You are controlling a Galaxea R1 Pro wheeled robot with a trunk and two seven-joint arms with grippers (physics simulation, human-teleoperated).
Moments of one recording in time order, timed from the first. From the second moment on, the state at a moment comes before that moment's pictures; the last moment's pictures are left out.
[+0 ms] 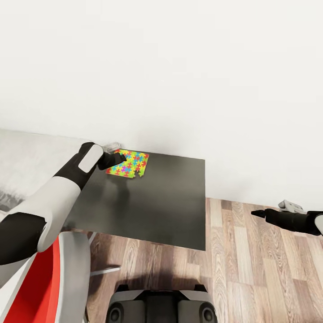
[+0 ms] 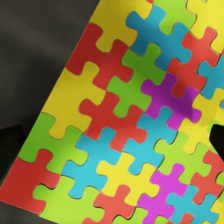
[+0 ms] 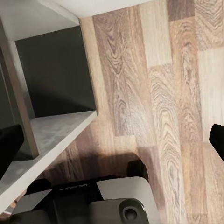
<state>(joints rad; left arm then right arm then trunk) -1.36 0.08 -0.30 -0.61 0.91 0.76 0.46 -0.51 -0.60 -0.06 -1.39 -1.03 1.04 -0.18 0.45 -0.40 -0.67</state>
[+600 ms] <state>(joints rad) -1.36 0.08 -0.30 -0.61 0.91 0.76 0.46 -0.51 -0.60 -0.06 -1.40 -1.03 1.04 -0.18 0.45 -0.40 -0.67</state>
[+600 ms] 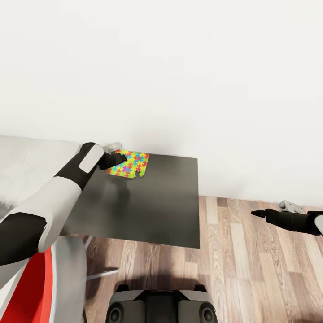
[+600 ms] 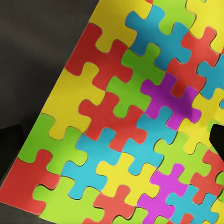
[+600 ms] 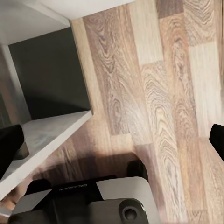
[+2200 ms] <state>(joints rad) -1.31 0.04 -0.30 -0.67 0.93 0.77 0.46 -0.51 -0.60 -0.06 -1.39 -1.03 1.04 -0.18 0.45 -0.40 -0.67</state>
